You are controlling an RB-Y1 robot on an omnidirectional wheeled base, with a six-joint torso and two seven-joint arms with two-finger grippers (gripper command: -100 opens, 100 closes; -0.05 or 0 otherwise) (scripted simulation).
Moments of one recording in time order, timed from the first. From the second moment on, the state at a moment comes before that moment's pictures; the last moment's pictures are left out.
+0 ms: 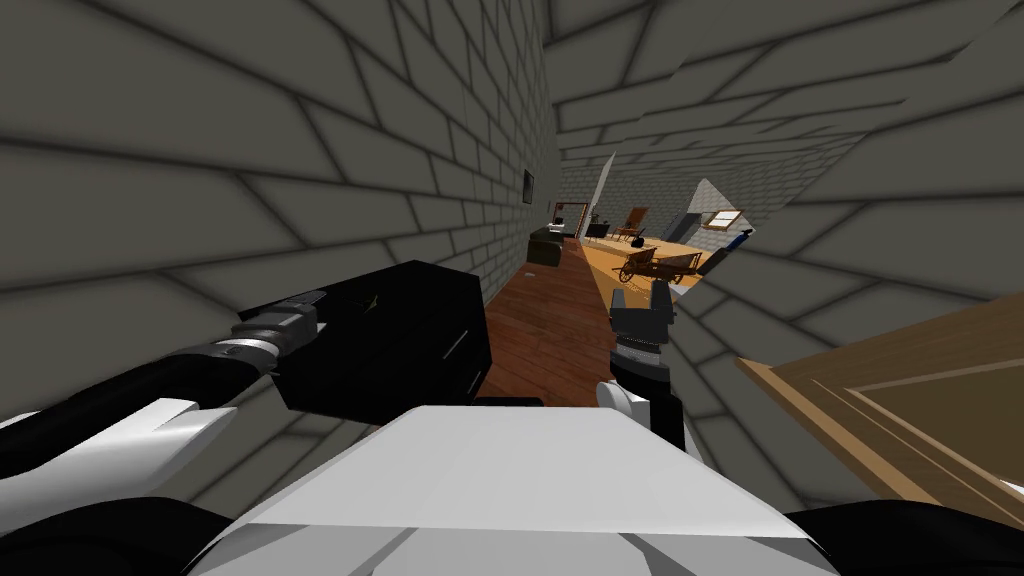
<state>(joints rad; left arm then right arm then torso) 0.83 0.71 0.76 -2.45 0.37 0.59 0.27 0.54 -0.01 -0.06 -2.39 -0.08 -0.49 0.01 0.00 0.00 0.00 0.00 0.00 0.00</state>
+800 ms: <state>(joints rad) 0.87 0.82 0.86 -2.47 0.44 0.80 0.28 0.54 -0.01 -0.06 -2.39 -0.08 -0.49 0.01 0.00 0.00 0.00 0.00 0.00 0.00</state>
